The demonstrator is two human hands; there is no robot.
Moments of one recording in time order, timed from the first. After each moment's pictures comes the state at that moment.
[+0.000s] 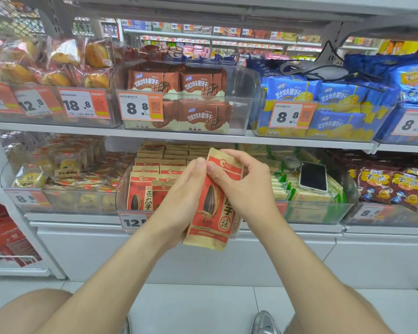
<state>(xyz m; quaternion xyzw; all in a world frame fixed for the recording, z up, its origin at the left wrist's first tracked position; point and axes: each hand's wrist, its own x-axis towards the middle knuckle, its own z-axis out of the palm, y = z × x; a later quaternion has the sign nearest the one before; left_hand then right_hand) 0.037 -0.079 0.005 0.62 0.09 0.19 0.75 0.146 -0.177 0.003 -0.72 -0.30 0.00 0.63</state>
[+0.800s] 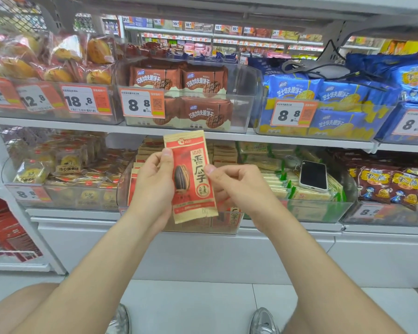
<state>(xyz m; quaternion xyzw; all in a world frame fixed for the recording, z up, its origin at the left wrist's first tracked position) 0.039 -0.047 0.006 0.53 0.24 0.34 0.74 0.143 -0.188 0.010 -0.70 -0.31 0.23 0.60</state>
